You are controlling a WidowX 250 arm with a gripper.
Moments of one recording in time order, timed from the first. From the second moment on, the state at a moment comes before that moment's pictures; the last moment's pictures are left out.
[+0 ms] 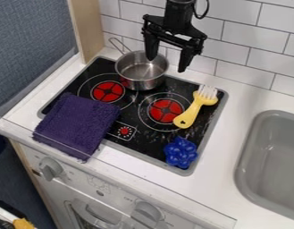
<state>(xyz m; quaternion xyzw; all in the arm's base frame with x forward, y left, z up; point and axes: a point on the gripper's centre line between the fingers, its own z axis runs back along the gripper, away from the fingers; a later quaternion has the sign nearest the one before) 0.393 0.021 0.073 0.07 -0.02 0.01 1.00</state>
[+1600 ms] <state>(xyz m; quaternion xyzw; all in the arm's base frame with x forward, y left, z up) 0.378 -0.043 0.009 0.04 0.07 -0.05 1.00</state>
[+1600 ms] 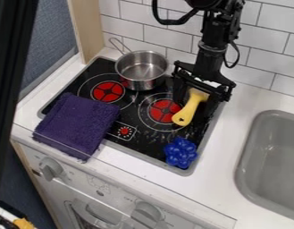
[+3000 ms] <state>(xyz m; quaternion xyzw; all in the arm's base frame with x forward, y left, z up) 0.341 0.083 0.080 0.04 0.03 0.03 1.00</state>
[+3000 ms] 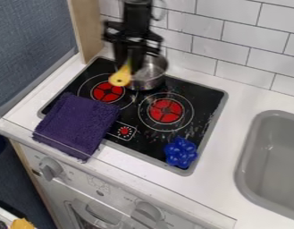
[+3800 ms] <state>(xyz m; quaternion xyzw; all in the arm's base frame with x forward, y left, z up) 0.339 0.170 0.040 0.07 0.02 0.02 1.00</state>
